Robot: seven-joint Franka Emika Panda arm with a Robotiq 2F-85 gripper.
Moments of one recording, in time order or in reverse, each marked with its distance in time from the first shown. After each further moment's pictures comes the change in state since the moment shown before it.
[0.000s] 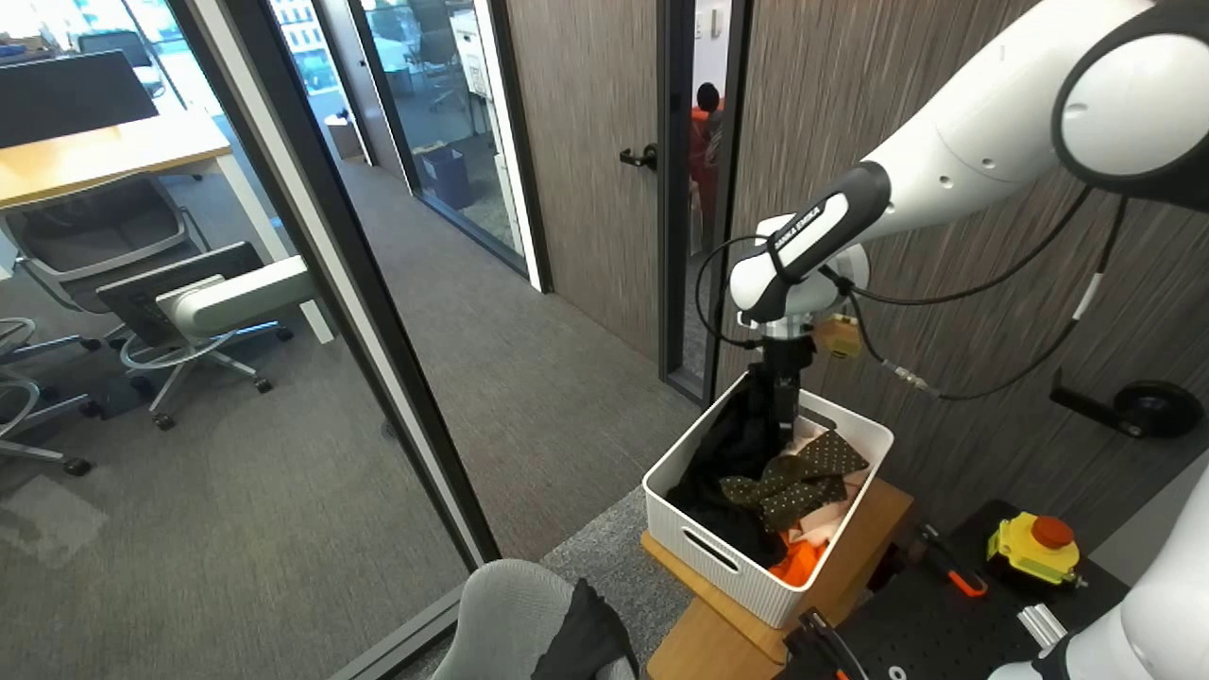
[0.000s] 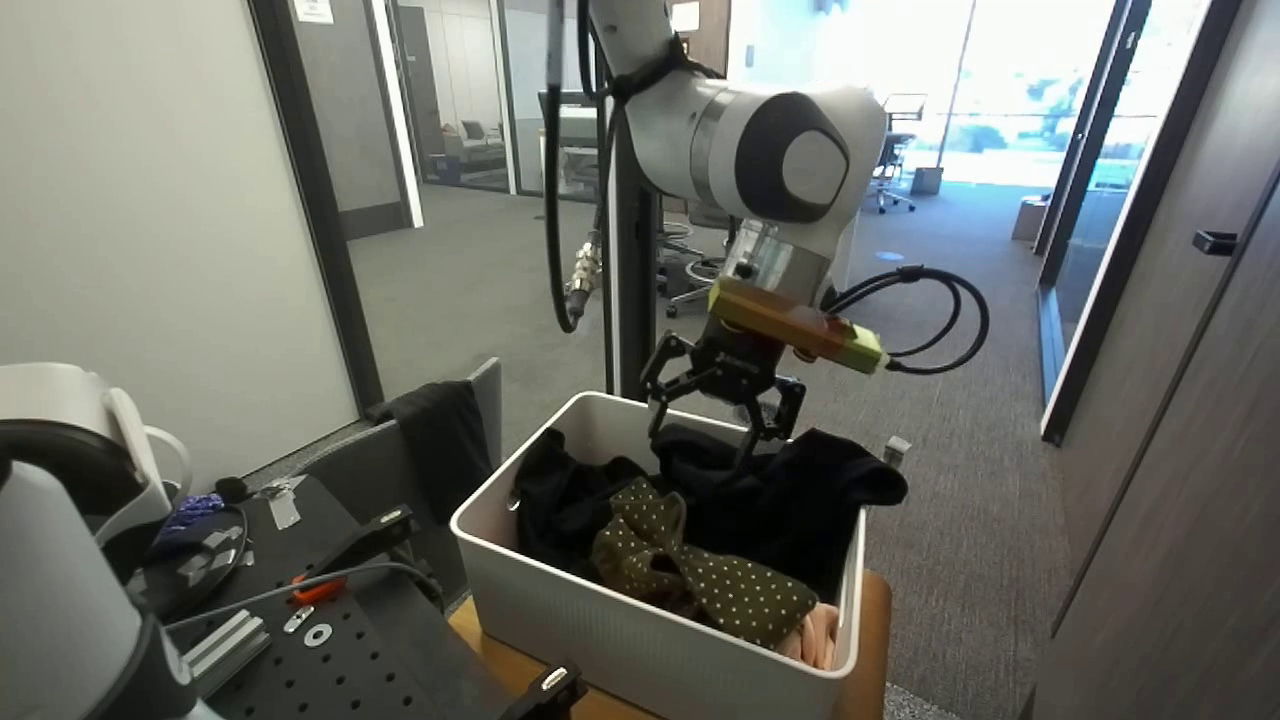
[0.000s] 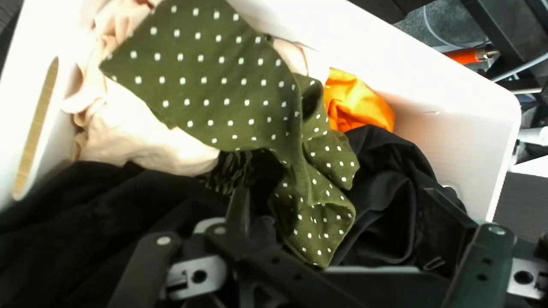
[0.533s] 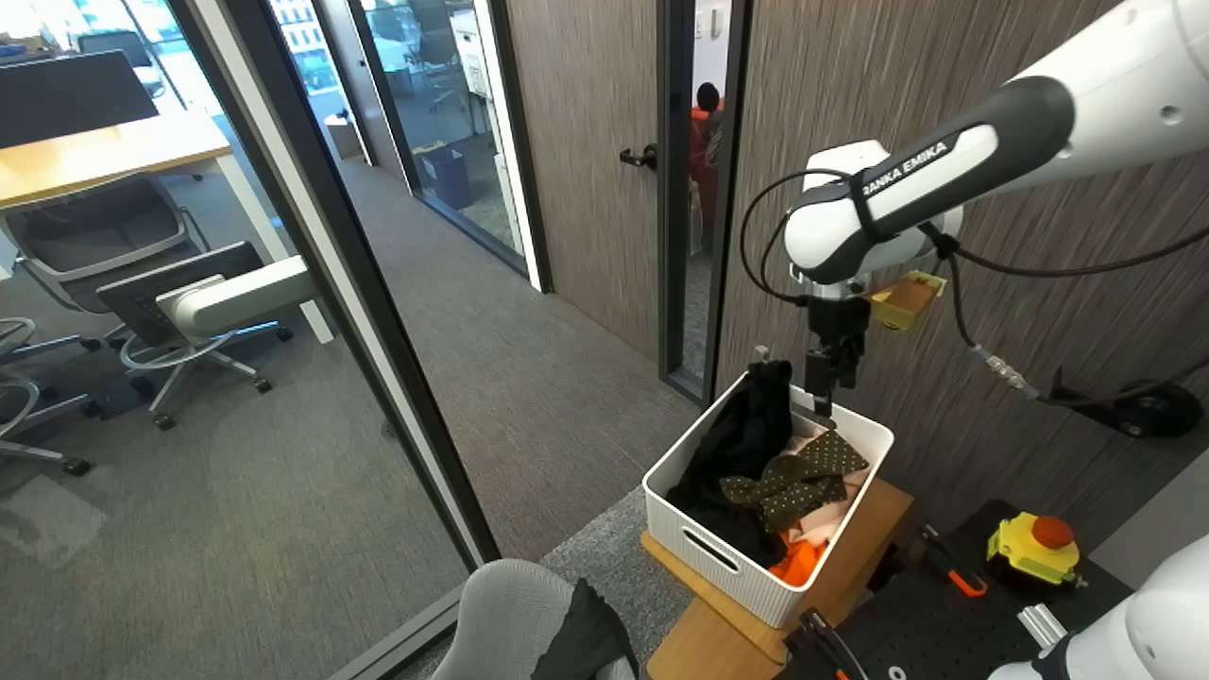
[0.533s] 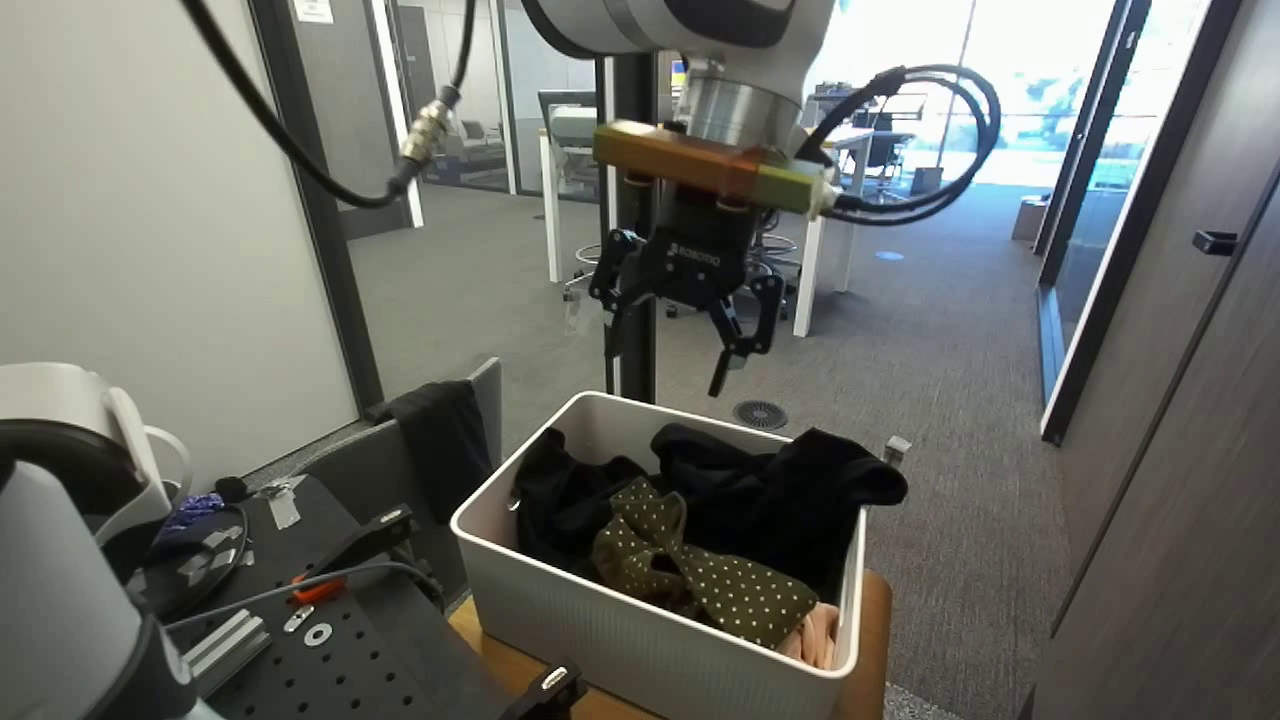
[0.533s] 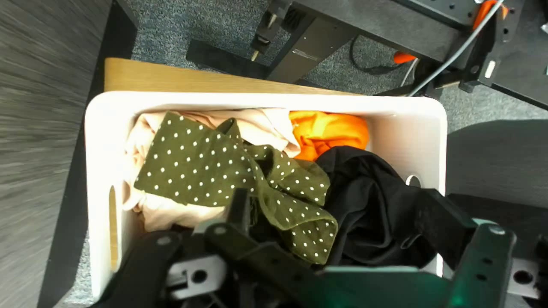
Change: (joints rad) arm 0.030 -0.435 -0.030 -0.246 -0.061 -0.095 0.384
